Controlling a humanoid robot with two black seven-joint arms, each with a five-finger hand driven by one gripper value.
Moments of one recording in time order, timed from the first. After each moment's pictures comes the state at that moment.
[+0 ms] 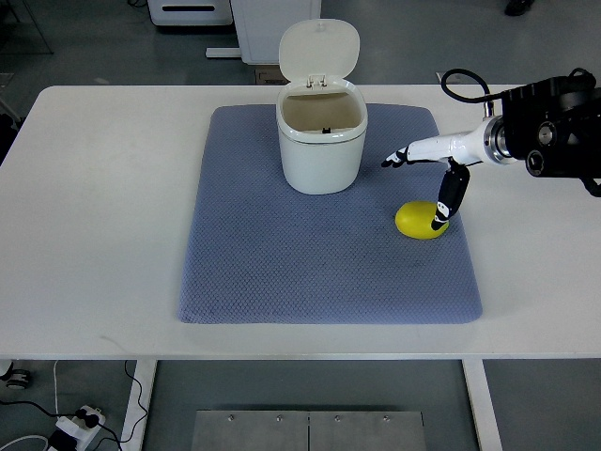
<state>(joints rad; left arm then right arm) -0.01 0.00 -0.10 -0.16 0.00 0.21 -0.12 1.93 -0.25 -1.10 1.28 -0.37 0.03 0.22</state>
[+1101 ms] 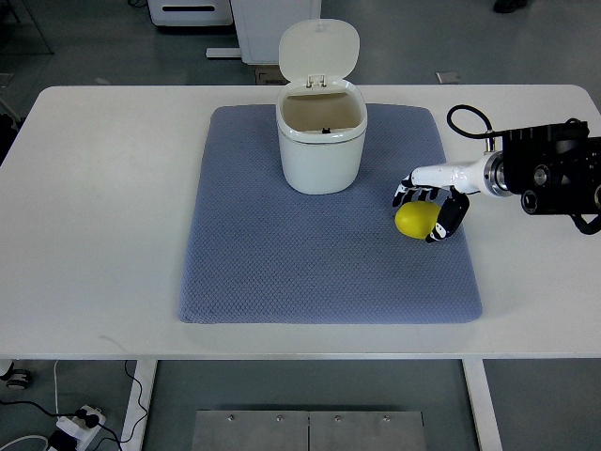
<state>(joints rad) -0.01 0.00 -0.10 -0.16 0.00 0.21 -0.12 1.80 -0.25 -1.10 1.26 -0.37 -0.08 0.23</state>
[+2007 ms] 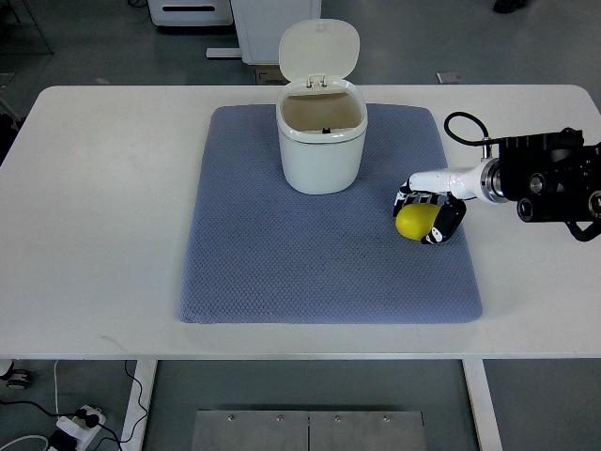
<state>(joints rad) -0.01 0.00 -0.10 -0.16 0.00 0.21 -0.12 1.78 -0.24 -1.10 1.26 -0.37 -0.11 0.23</state>
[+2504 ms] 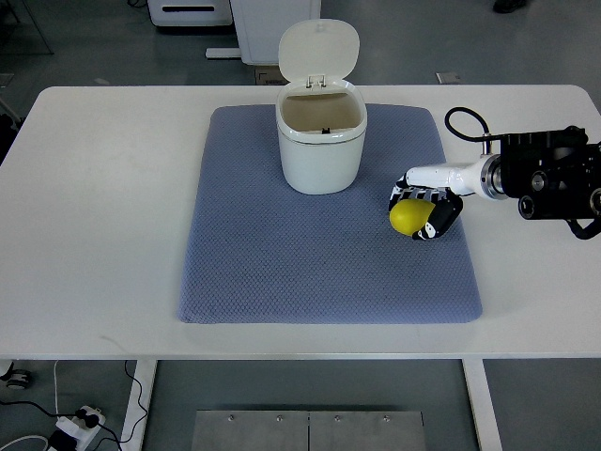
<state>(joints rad) -0.01 0.00 -0.10 -0.16 0.00 0.21 -0.12 1.79 -0.25 -1.10 1.26 -0.36 -0.13 0.27</state>
